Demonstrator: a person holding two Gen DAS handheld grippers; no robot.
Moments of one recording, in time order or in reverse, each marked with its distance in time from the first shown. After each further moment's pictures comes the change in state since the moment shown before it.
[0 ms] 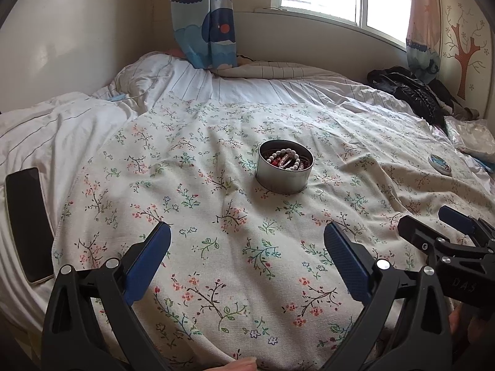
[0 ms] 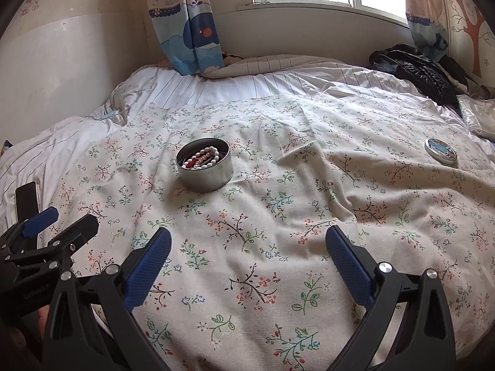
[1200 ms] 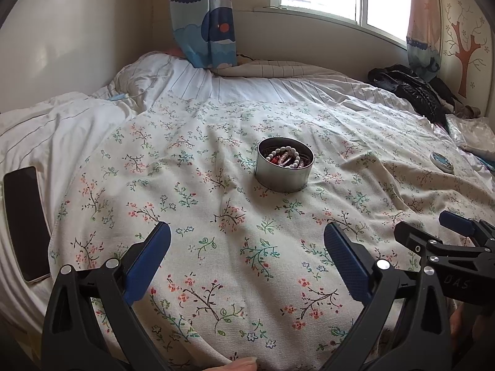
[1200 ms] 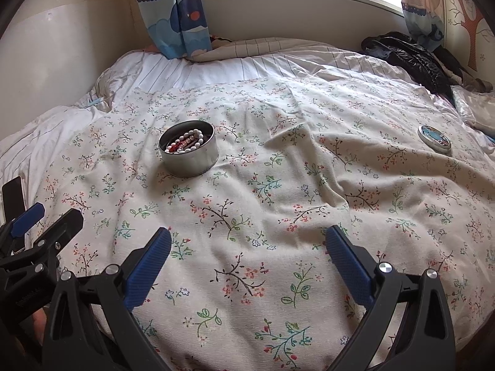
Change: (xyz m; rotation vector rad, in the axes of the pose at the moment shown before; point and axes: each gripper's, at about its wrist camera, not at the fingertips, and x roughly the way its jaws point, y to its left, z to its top) left arm 0.007 -0.009 -0.003 0.012 0.002 0.009; right arm 0.015 -0.001 -0.001 -0.008 0.082 -0.066
